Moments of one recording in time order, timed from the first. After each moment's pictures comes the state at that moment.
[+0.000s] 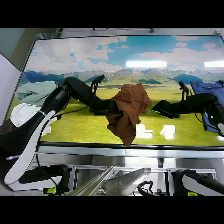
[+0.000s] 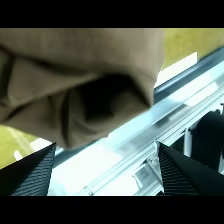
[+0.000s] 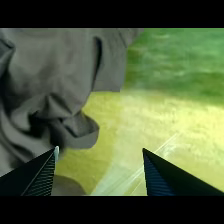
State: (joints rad) left arm -0.44 -1.37 1.16 -2.25 1.25 1.55; right arm -0.07 -1.33 0.85 2.39 -1.06 -1.87
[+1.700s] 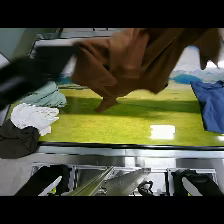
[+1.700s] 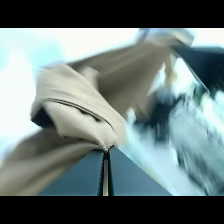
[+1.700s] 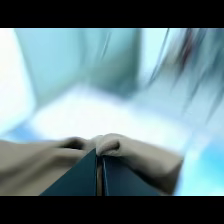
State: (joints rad) left arm -0.45 -0.71 1.38 -2.21 0.74 1.56; right arm 0.06 -0.94 1.80 2.32 -1.00 -2.02
